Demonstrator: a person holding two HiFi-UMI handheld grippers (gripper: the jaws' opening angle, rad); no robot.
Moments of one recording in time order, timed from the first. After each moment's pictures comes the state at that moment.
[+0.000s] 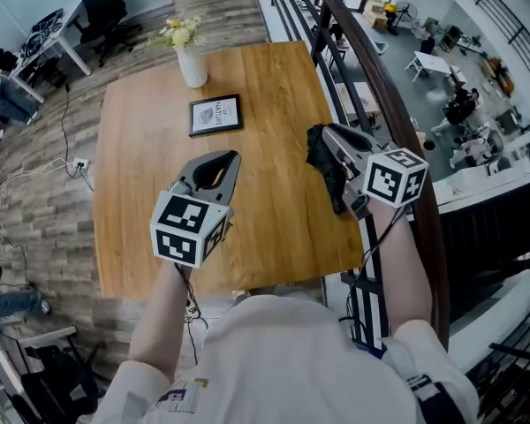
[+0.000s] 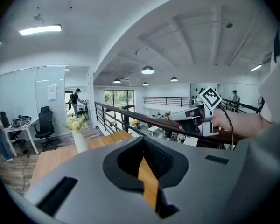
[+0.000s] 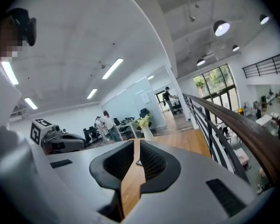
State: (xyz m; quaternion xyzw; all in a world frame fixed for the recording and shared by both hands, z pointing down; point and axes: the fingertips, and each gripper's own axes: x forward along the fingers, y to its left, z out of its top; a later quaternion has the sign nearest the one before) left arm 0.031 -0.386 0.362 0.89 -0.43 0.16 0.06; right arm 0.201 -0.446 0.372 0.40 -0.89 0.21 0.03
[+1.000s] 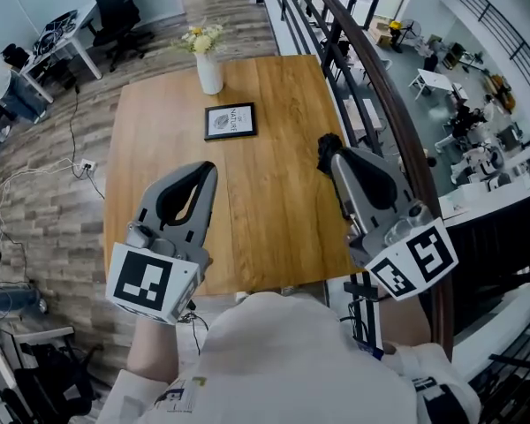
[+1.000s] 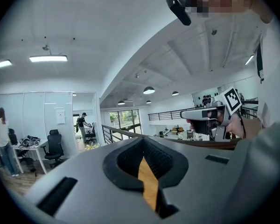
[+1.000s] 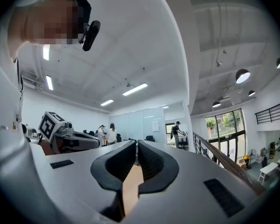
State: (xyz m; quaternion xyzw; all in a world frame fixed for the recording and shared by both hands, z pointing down) left arm -0.040 -0.300 0.244 0.87 -0.48 0.08 -0.06; right arm 0.123 -0.310 0.219 0.40 -0.91 -0.02 -0.03
